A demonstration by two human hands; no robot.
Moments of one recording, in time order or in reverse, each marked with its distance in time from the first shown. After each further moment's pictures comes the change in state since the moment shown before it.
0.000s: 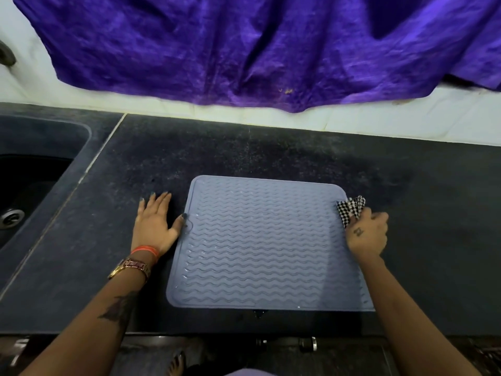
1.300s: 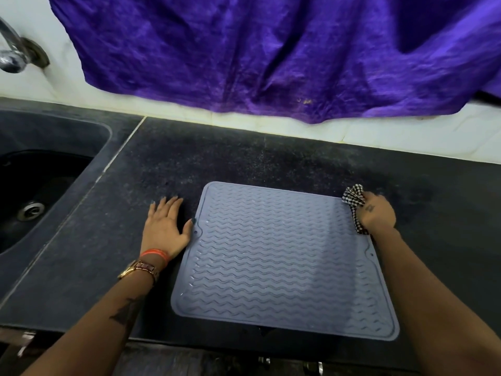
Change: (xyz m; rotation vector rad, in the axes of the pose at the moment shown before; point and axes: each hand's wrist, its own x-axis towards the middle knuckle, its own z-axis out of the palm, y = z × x) left_hand -0.003 0.003 -0.002 0.021 -0.002 -0.059; right_hand 0.081 -0.041 -0.001 -0.079 -0.195 -0.206
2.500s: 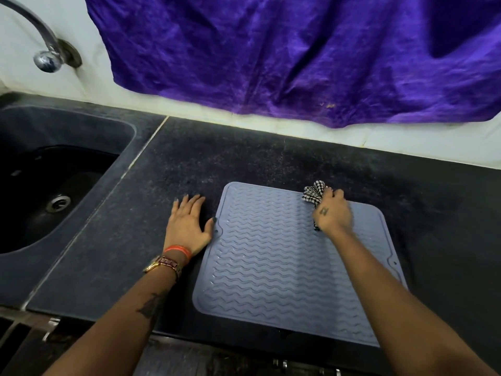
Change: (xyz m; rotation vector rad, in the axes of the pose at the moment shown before) left_hand 0.001 0.000 0.001 -0.049 0.019 0.008; right_hand -0.052 -0.118 0.039 -0.032 -0.046 -0.169
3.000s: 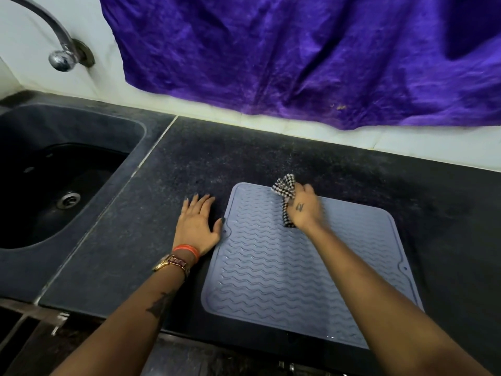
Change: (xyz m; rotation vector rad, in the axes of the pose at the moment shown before) left_hand 0.000 -0.001 -0.001 -0.022 -0.004 0.008; right_hand -0.009 -0.067 0.018 0.081 -0.041 -0.208
